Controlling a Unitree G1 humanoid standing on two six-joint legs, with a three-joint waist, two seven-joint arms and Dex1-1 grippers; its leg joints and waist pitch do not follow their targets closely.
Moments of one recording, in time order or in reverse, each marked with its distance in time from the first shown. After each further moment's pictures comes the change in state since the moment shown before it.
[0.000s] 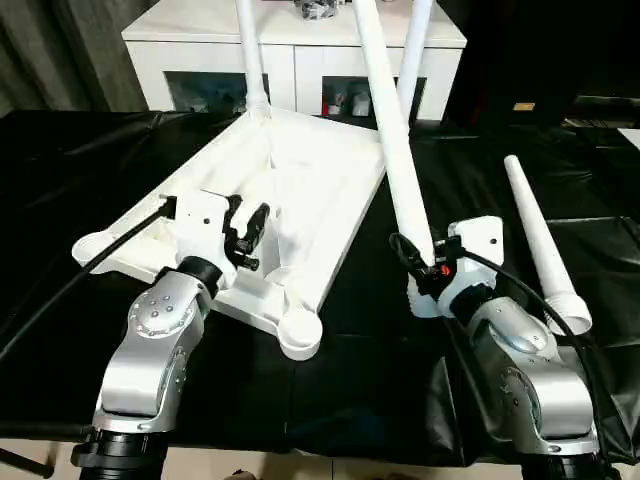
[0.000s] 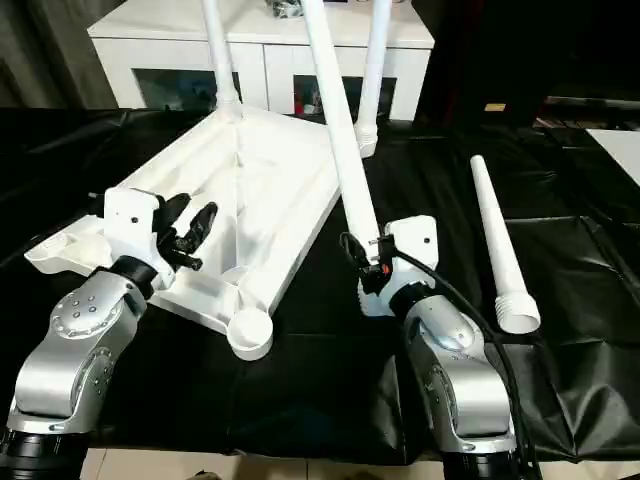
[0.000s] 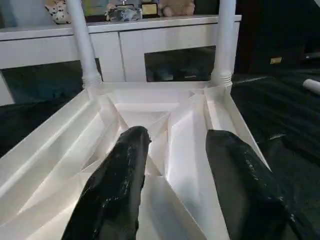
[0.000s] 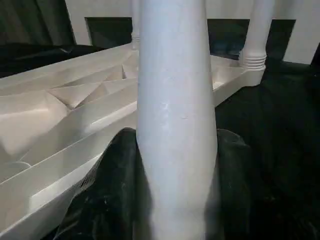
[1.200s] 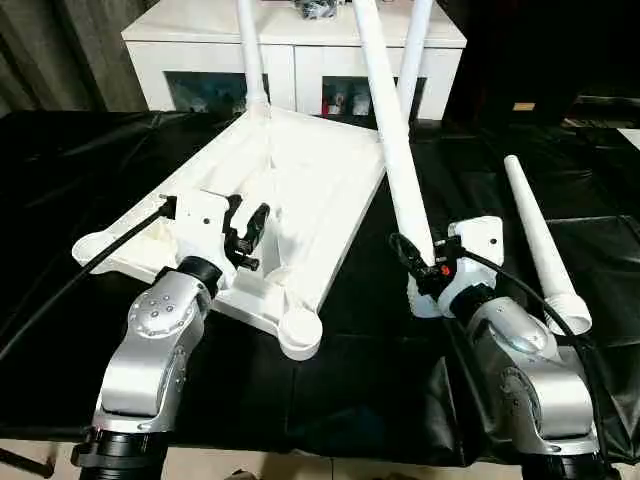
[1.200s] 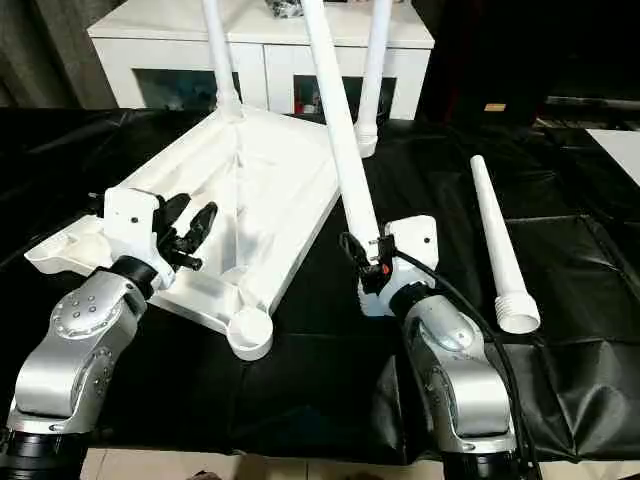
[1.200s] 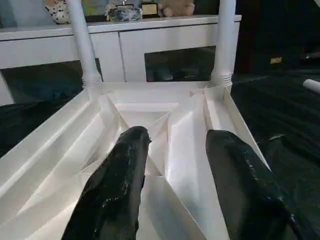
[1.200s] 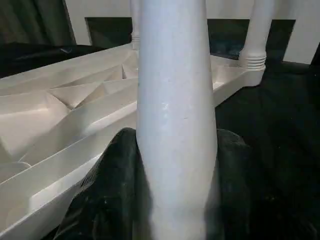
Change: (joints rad) left arm 0.000 0.000 0.000 0.000 0.000 0.000 0.000; right arm 0.000 0.000 0.000 0.000 0.000 0.000 0.000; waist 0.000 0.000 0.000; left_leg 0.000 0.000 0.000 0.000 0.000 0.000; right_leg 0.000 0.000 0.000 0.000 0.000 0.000
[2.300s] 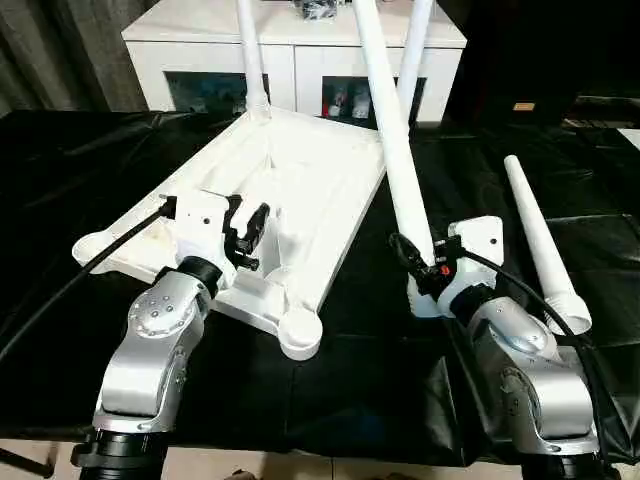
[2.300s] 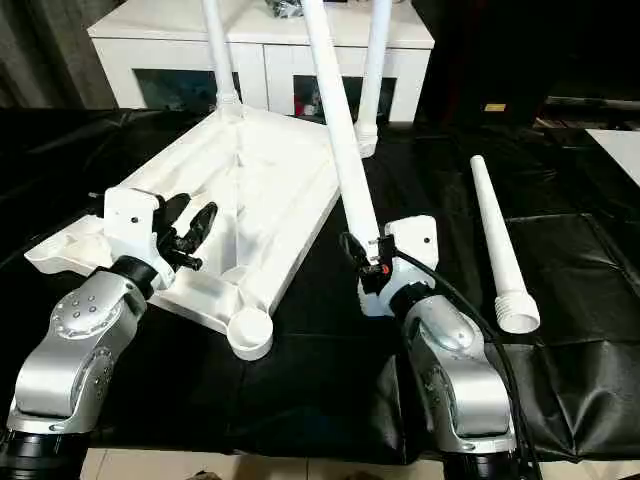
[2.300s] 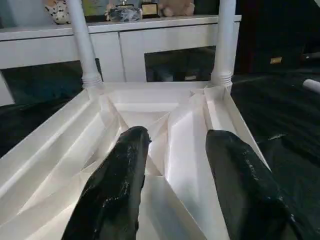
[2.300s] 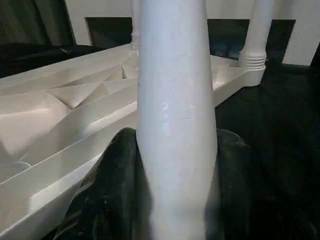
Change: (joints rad) left arm 0.000 0.000 0.000 0.000 0.000 0.000 0.000; right arm 0.000 0.000 0.000 0.000 0.000 0.000 0.000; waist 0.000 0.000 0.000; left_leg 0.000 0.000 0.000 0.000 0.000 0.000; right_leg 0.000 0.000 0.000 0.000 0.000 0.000
